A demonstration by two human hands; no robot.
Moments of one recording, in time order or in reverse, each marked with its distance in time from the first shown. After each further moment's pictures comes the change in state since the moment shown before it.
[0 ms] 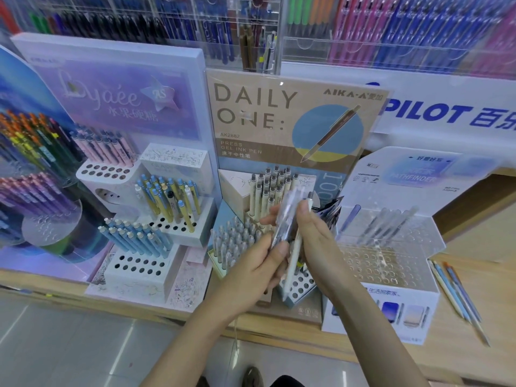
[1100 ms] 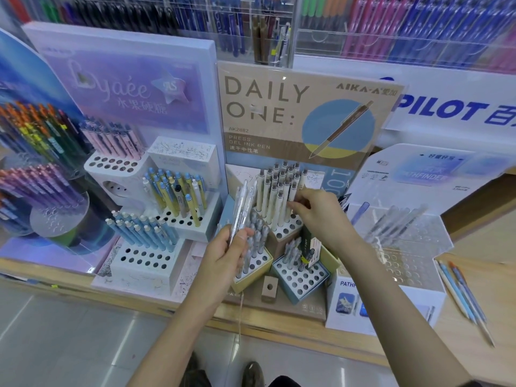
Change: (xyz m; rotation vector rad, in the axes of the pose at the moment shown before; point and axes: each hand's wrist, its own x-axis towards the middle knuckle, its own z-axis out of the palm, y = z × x) left_hand -0.011 -0.026 -0.032 -0.132 0.447 -0.088; right_hand 0.062 0.008 -0.024 -1.006 0.026 -0.103
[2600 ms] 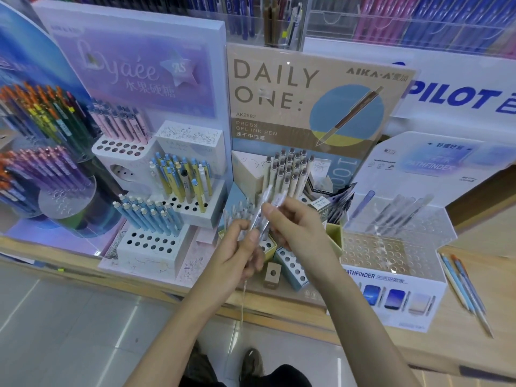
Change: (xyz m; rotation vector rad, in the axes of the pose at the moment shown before) left_hand -0.024 -0.001 -0.003 -0.089 -0.264 0.031; right_hand -0.063 -0.053 0.028 0.923 -0.039 0.088
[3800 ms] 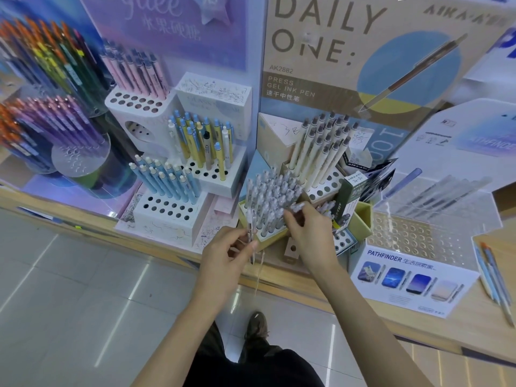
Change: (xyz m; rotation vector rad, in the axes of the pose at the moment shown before) left_hand -0.025 -0.066 -0.037 0.429 0.374 -0.012; right_hand 0.012 0.094 0.019 -0.698 0.178 0.010
